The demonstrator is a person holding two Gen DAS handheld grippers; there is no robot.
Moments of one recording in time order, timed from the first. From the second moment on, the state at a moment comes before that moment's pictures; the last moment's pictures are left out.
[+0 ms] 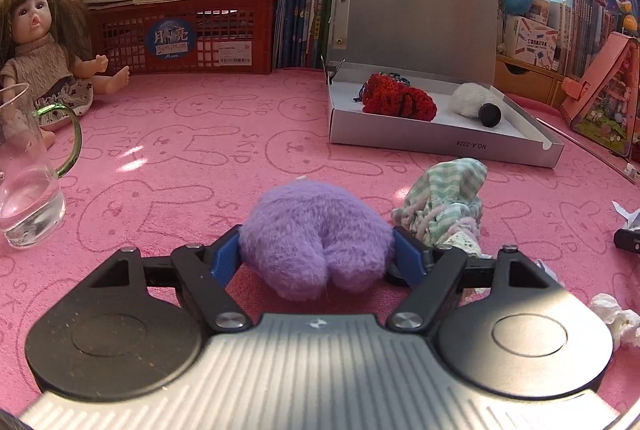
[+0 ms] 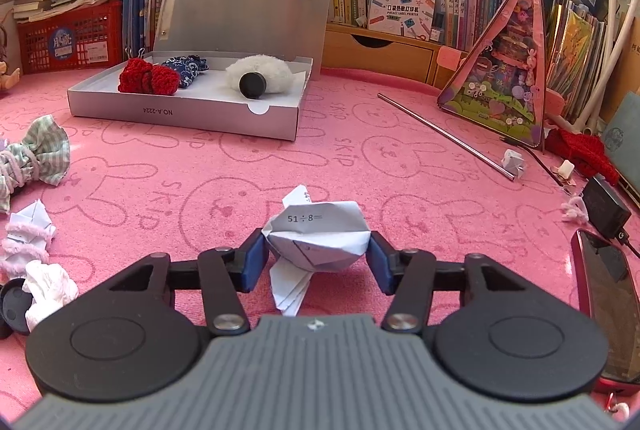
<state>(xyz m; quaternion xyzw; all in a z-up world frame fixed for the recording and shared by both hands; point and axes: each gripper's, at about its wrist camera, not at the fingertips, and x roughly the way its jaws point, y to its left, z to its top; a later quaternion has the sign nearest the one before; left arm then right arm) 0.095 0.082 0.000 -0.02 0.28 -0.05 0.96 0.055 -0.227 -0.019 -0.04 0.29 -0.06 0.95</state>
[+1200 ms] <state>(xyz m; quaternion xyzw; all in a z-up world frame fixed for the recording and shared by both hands) 0.220 0.017 0.066 -0.05 0.24 -0.09 0.96 0.183 -0.206 0.048 0.02 0.28 -0.01 0.96</state>
